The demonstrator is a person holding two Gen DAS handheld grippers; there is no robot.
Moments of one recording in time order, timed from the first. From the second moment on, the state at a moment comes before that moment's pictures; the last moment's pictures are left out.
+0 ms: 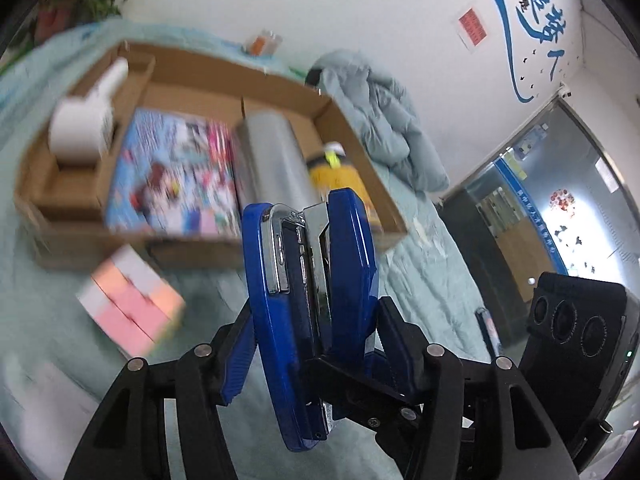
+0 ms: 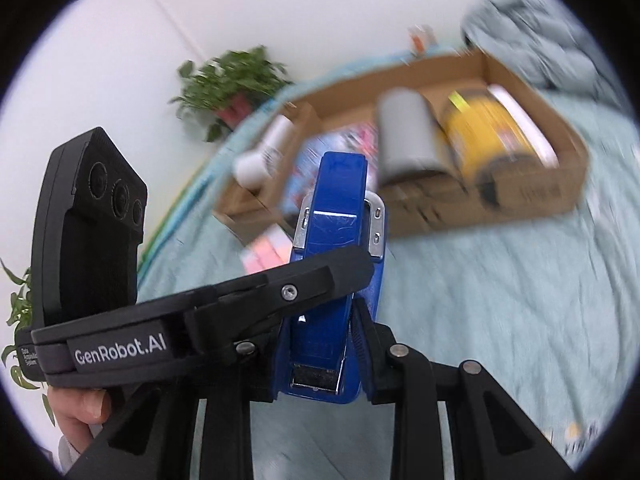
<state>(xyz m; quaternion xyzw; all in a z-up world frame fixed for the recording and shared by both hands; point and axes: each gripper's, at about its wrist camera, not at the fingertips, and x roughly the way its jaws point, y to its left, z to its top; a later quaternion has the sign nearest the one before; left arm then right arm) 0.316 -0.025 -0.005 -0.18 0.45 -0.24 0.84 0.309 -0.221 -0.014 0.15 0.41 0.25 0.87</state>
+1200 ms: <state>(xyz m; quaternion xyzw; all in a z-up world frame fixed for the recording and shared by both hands) 0.455 0.101 -0.021 -0.20 0.46 -0.20 0.84 0.454 -0.131 -0.050 0.11 0.51 0.18 0.83</state>
